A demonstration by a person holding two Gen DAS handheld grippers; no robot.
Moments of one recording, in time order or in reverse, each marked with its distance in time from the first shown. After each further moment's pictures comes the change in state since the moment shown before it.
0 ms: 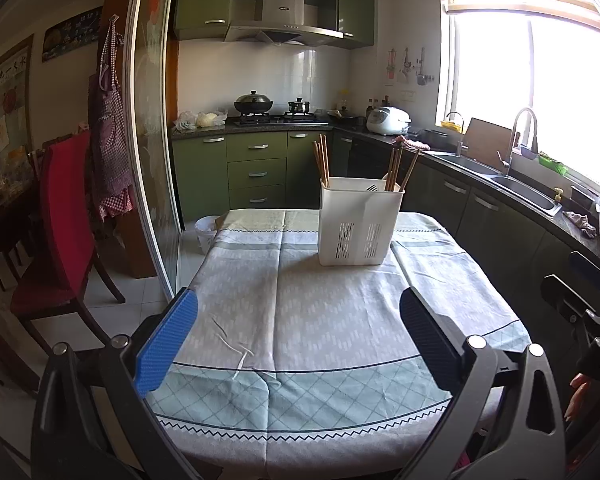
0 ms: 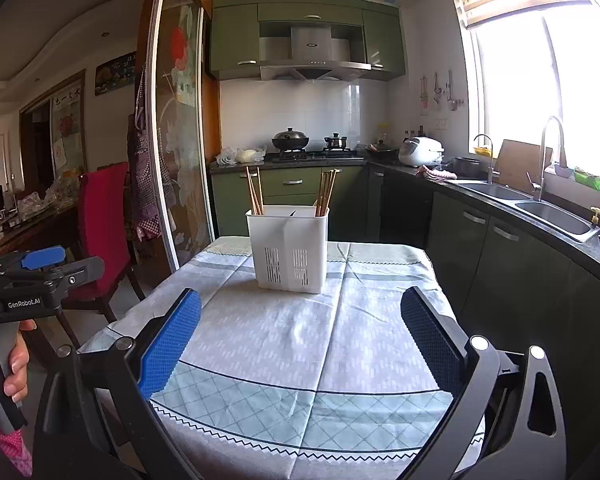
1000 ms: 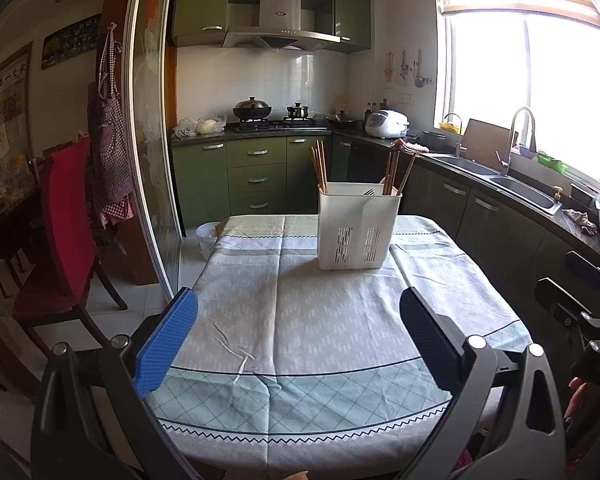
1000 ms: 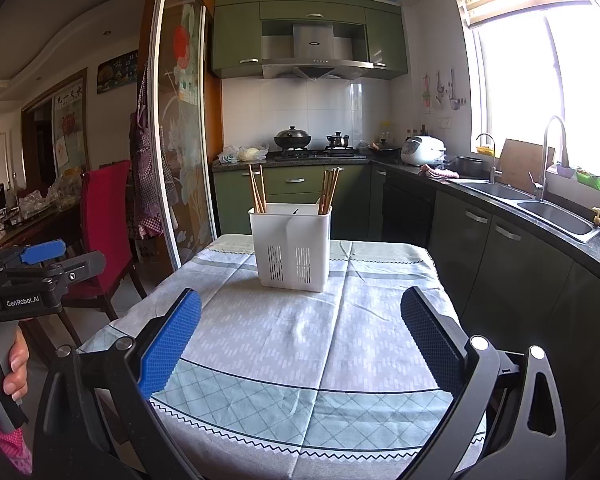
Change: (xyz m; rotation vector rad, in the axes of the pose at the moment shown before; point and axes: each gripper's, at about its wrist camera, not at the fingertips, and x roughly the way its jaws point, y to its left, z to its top) left arm -0.004 -0.005 0.000 0.019 -0.020 0.009; right arm 0.002 0.002 -0.002 -0.003 0.004 0.005
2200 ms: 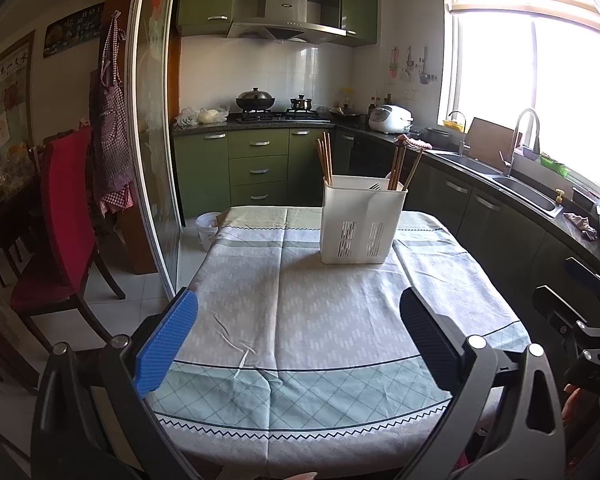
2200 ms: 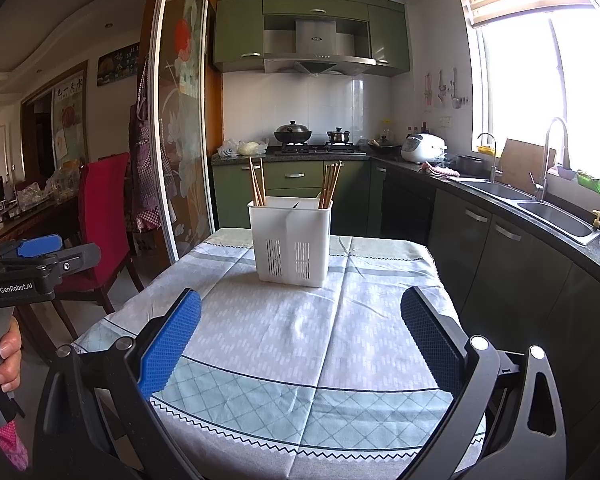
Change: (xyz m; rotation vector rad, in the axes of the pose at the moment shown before) left arm 0.007 0.011 -0.001 -0.029 0.032 -0.006; right arm 0.010 -0.001 -0.005 -0.015 0.016 0.001
